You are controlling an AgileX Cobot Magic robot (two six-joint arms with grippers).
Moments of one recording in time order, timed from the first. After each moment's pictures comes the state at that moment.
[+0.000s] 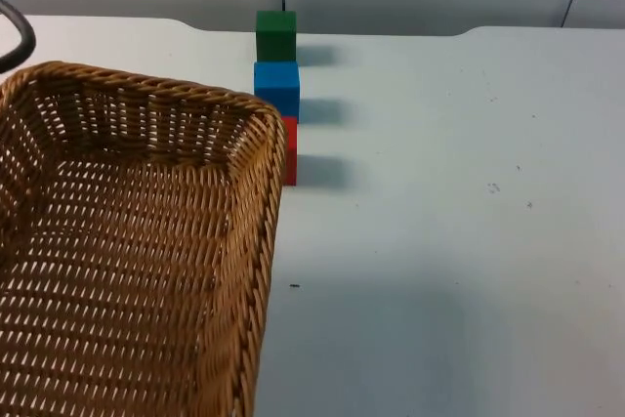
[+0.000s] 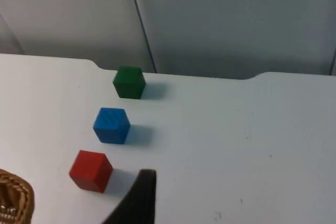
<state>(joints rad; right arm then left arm) -0.03 0.95 -1.01 0.51 0.72 -0.44 0.18 1.38 -0.62 -0.75 0.92 0.70</state>
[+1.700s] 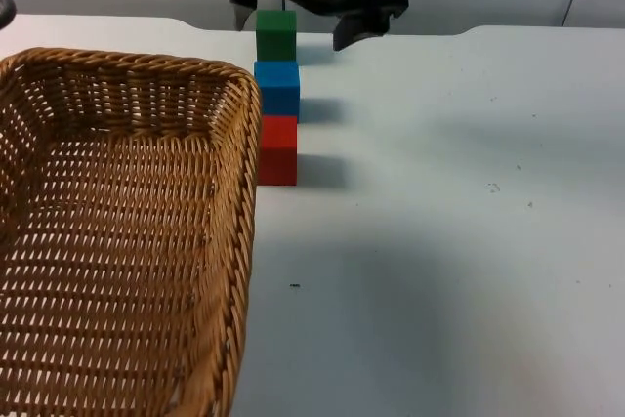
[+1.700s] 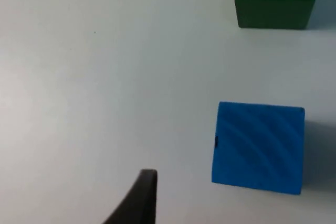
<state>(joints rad) 0.55 2.51 -2.30 -0.01 0.83 0.43 0.27 1.51 -0.67 -0.86 0.93 0.83</state>
